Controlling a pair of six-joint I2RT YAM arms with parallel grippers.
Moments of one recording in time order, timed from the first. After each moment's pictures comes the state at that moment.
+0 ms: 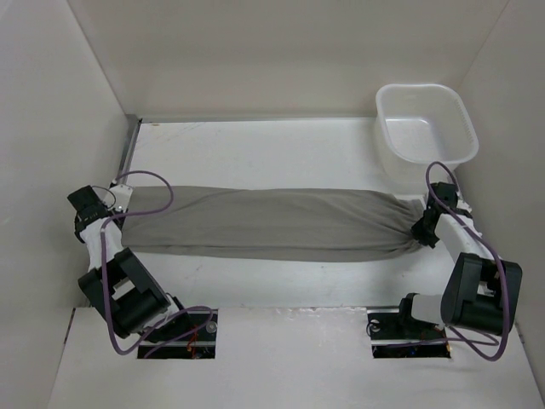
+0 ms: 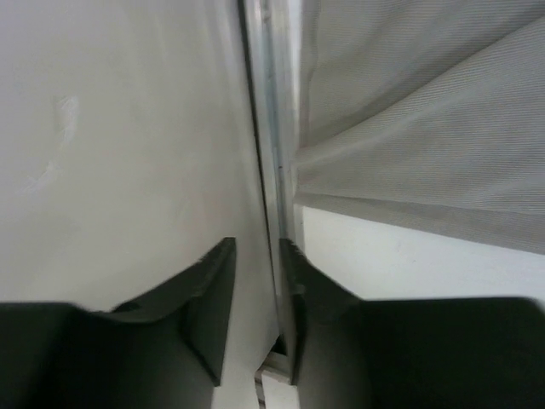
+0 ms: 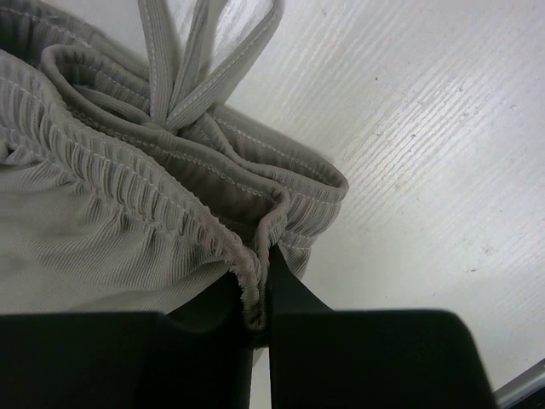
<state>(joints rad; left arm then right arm) 0.67 1.32 0.82 -0.38 0.01 0.88 -0.25 1.30 0.70 -0.56 0.27 0.64</state>
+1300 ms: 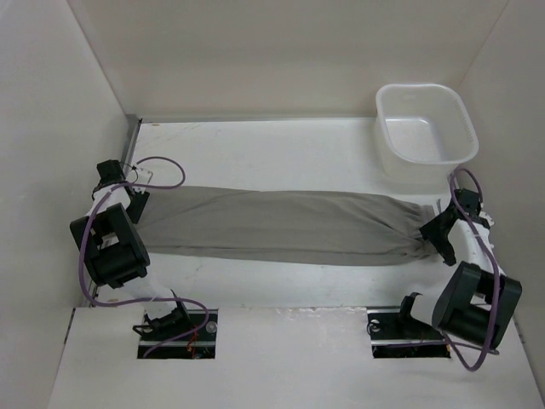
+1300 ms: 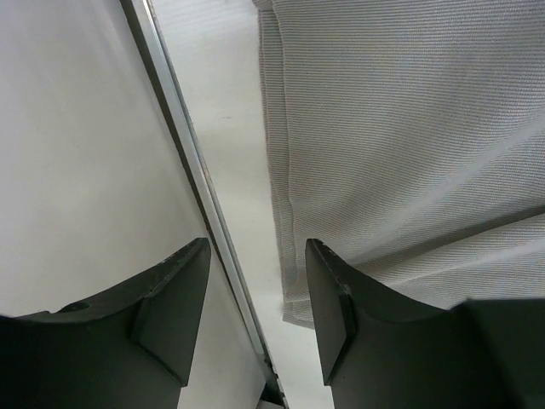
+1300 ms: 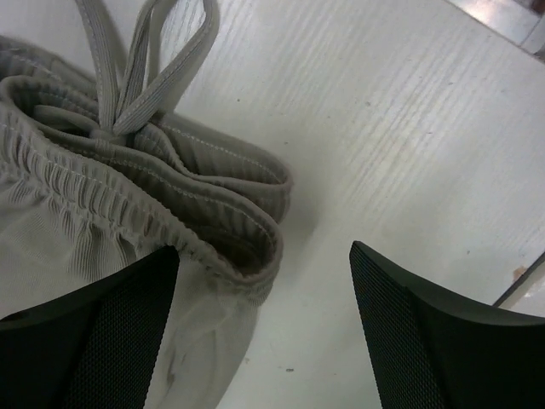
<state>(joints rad) 0.44 1.69 1.06 -0.42 -0.10 0.74 -0.43 1.20 0.69 -0.65 0.27 0.61</state>
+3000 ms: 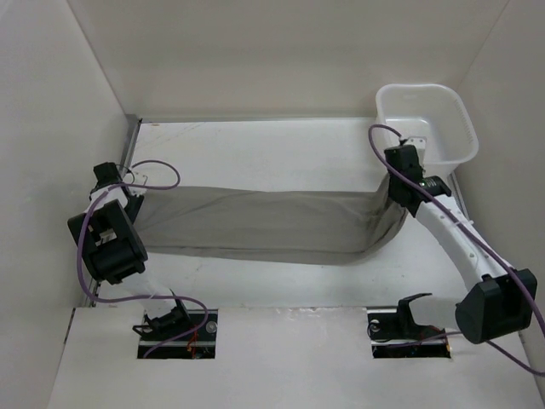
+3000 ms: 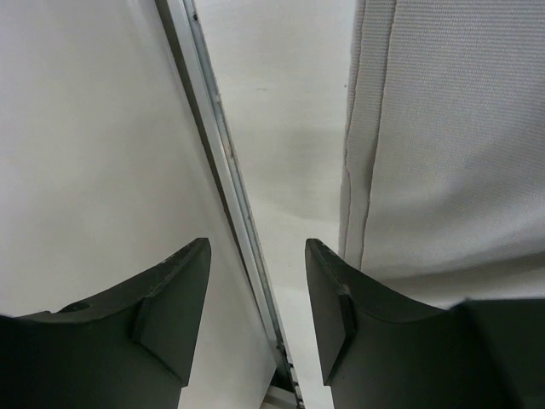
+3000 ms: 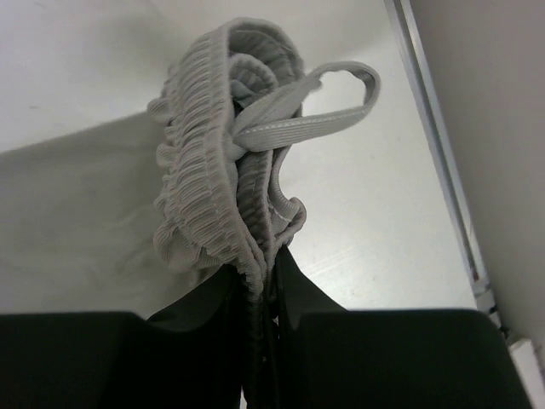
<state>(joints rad) 0.48 1.72 1.07 -0.41 -0.17 0.76 0.19 1.25 1.05 -0.67 0.56 0.25</state>
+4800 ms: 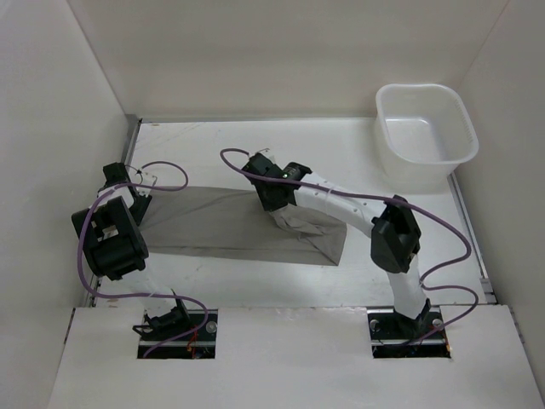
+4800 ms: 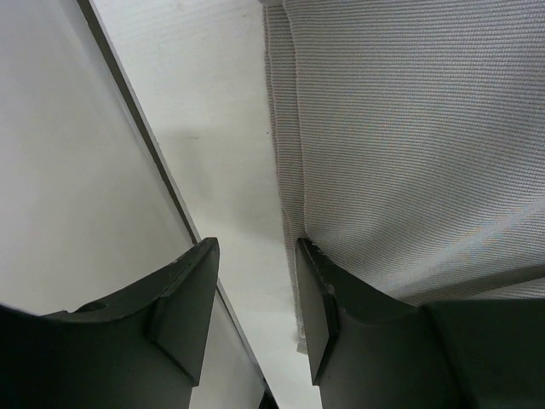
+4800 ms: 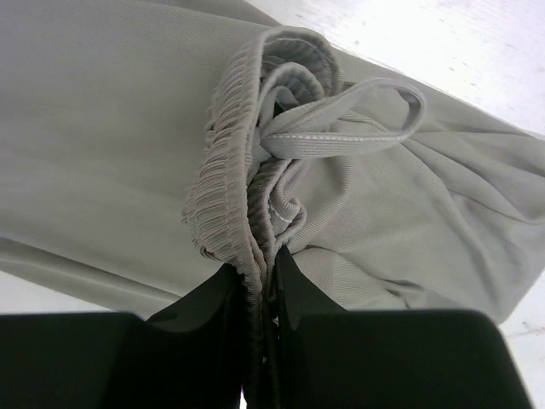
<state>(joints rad) 0.43 1.76 1.05 -0.38 -0.12 0.76 0.92 2.03 1.82 -0.85 0.37 0.42</state>
